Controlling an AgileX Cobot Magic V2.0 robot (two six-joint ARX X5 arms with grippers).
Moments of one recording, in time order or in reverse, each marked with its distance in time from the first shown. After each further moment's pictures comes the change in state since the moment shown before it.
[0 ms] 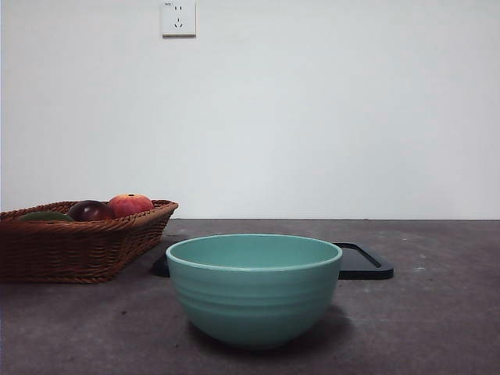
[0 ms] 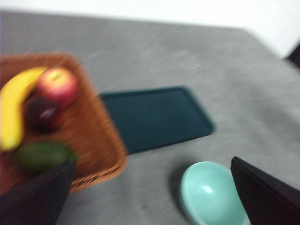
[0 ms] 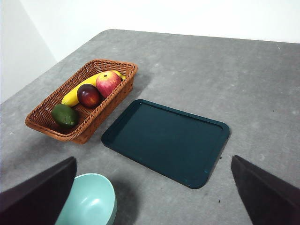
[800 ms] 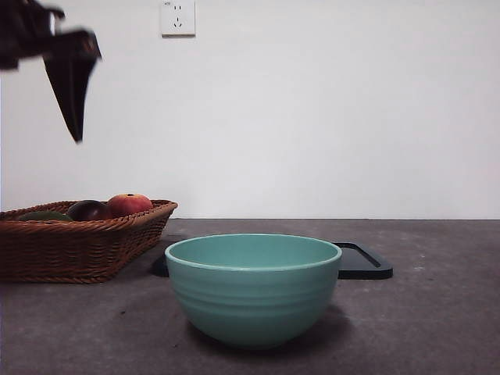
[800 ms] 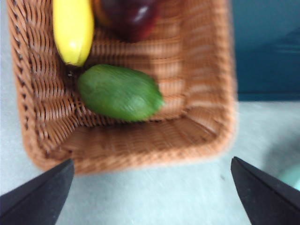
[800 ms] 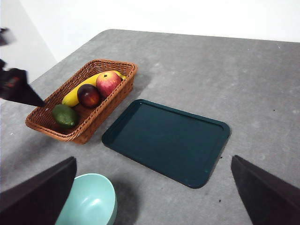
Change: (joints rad) left arm 0.073 0.847 0.401 -0.299 -0.168 -0.049; right arm 0.001 0.000 0.000 0.000 -0.001 0.005
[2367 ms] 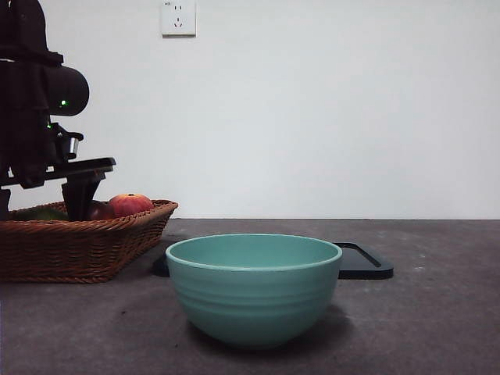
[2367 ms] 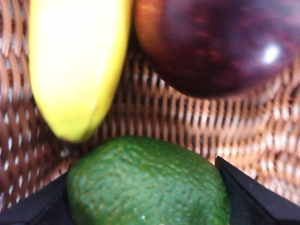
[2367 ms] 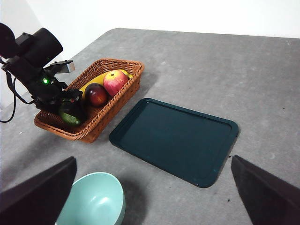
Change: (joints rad) left arm 0.074 0.357 0.036 0.166 0.016 -0.019; right arm 0.026 0.000 0.000 0.000 0.000 0.025
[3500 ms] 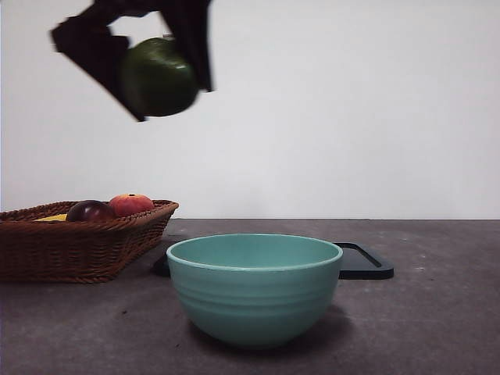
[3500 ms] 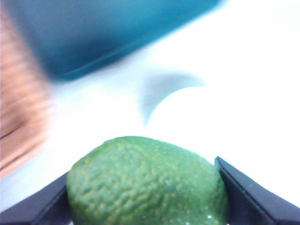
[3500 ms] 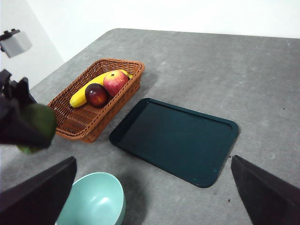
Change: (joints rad) left arm -0.548 -0.336 0.102 -0.201 0.046 0.068; right arm 0.000 0.000 0.000 0.000 0.001 0.000
